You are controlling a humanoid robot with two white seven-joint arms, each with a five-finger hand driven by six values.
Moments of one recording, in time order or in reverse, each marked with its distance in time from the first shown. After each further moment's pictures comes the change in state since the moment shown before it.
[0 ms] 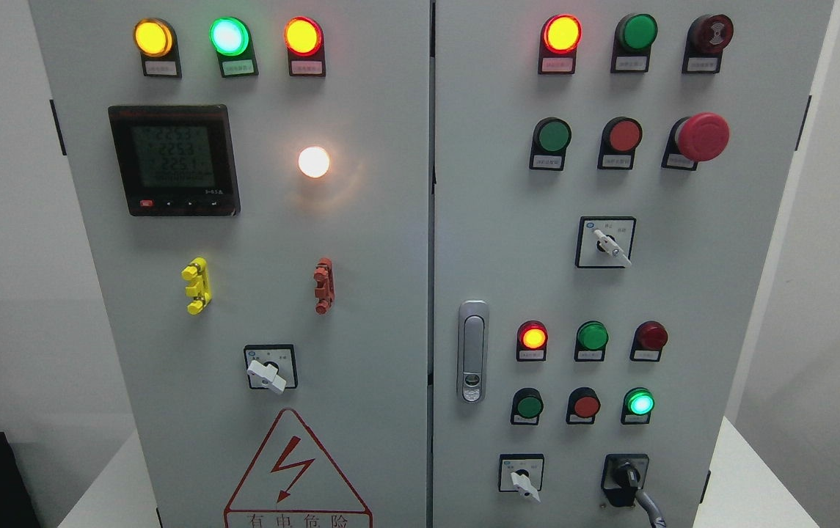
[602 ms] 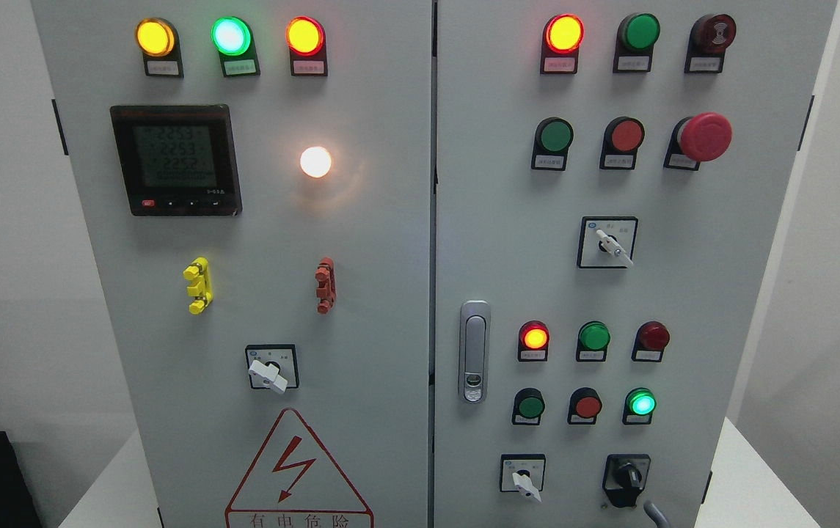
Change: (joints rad) left arm 0.000 0.000 0.000 0.000 0.000 0.000 0.000; right arm 0.029 -0.003 -0.013 -0.004 0.000 -0.003 0.001
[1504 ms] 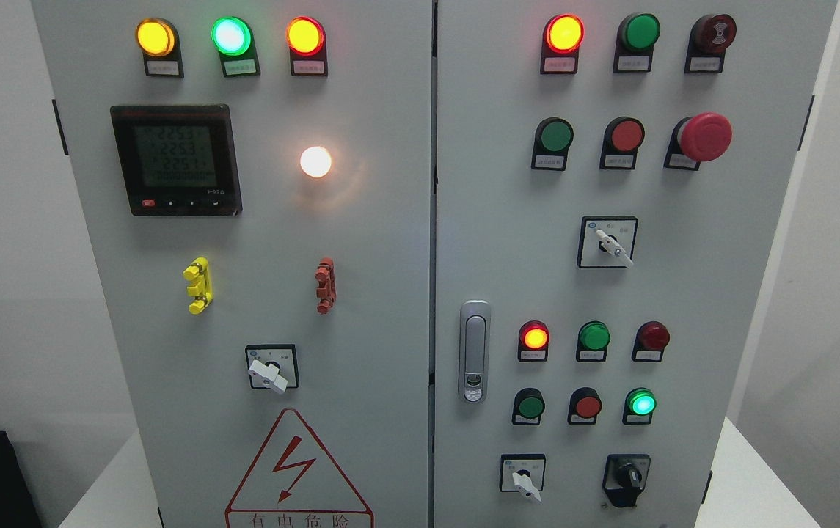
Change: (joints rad) left arm 0.000 0.000 0.000 0.000 0.000 0.000 0.000; right arm 0.107 0.006 -0.002 -0.089 -0.004 -0.007 -0.006
